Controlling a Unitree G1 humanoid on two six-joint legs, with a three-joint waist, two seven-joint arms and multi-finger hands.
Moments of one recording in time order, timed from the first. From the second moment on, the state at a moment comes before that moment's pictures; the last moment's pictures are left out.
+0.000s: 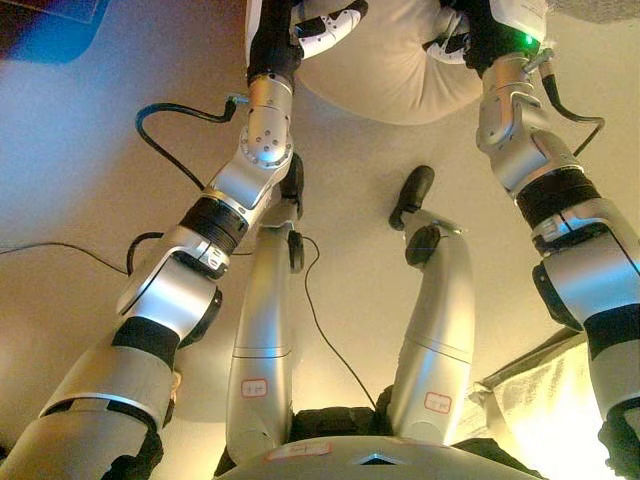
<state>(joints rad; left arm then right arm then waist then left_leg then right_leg) -1.11 0.32 -0.56 0.70 -0.40 -0.20 0.47 -1.21 -0.57 0.62 0.95 -0.30 0.02 -0.41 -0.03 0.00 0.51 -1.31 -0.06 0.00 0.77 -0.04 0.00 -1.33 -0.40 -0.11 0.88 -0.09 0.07</state>
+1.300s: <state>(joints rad) -0.20 0.35 -0.10 0.31 -0.35 -0.20 0.35 -0.23 -0.60 0.22 -0.01 -0.48 -0.13 -0.25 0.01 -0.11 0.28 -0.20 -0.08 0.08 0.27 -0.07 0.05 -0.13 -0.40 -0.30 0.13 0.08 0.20</state>
